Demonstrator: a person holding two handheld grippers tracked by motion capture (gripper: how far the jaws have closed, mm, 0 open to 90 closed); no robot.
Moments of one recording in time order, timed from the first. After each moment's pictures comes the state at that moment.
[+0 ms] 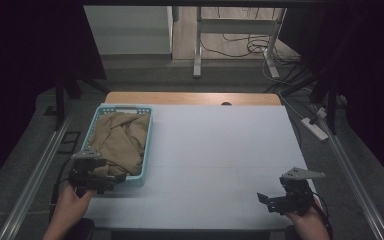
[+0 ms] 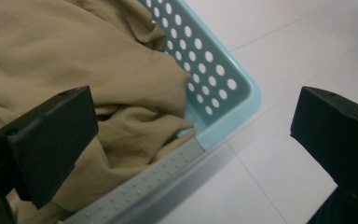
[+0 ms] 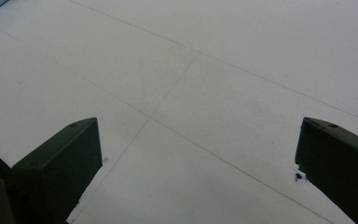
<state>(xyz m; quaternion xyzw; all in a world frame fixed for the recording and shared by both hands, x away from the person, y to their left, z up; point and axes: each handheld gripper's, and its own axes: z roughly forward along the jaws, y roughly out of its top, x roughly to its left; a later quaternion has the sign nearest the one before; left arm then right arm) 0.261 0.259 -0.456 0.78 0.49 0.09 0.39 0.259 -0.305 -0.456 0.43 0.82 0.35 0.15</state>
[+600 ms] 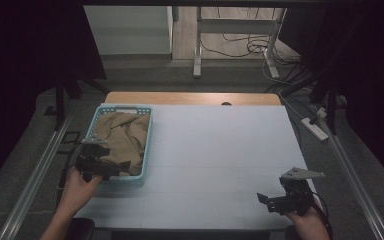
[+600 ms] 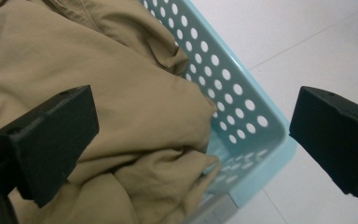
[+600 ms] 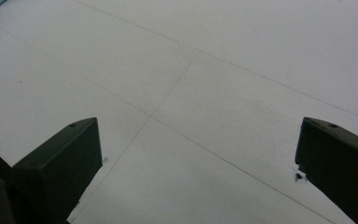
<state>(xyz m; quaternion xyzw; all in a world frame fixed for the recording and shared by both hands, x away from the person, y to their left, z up) 0.299 0.254 -0.451 0.78 0.50 0.09 0.36 0.260 -0.305 -0.456 0.43 0.82 0.35 0.14</state>
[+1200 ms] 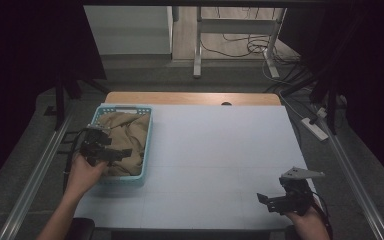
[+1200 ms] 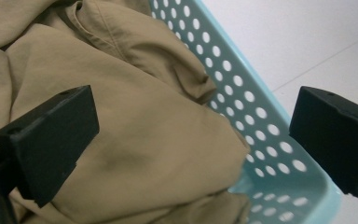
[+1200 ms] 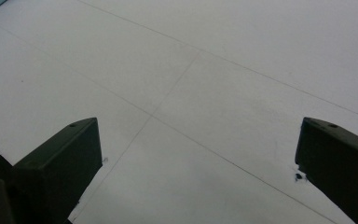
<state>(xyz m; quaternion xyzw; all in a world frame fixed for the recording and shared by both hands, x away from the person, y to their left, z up) 0.339 0.258 -0.451 0.78 0.51 0.08 0.35 0.260 -0.305 -0.456 0.43 0.82 0.35 0.14</state>
